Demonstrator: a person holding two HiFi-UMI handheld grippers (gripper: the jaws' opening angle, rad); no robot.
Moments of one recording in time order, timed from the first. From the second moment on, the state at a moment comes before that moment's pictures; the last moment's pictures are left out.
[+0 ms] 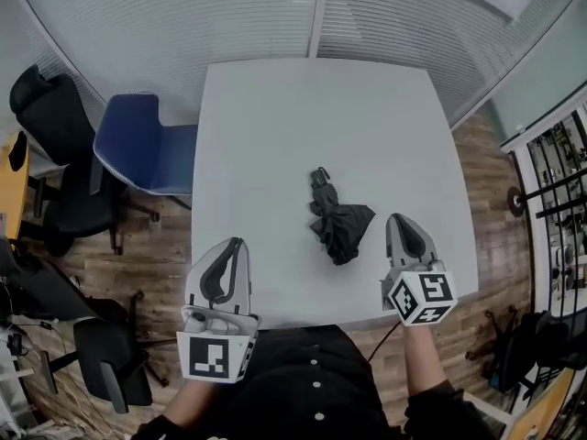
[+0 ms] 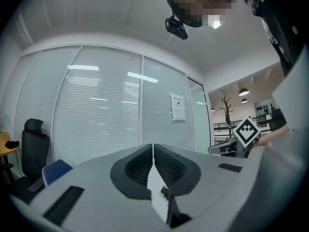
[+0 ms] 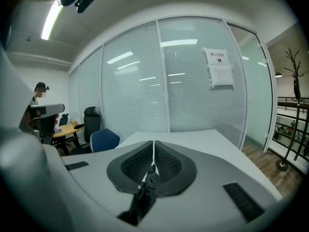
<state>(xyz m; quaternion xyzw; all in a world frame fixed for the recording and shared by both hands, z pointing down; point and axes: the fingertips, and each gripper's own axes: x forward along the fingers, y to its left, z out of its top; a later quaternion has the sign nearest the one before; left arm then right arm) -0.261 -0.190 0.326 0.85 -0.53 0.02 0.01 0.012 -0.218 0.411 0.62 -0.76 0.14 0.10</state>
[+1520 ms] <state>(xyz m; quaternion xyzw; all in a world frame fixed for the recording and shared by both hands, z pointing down) -0.291 -0.180 0.291 0.84 -0.53 -0.01 -0.04 0.033 -0.134 0.292 0.68 -0.73 -0.01 -0.02</state>
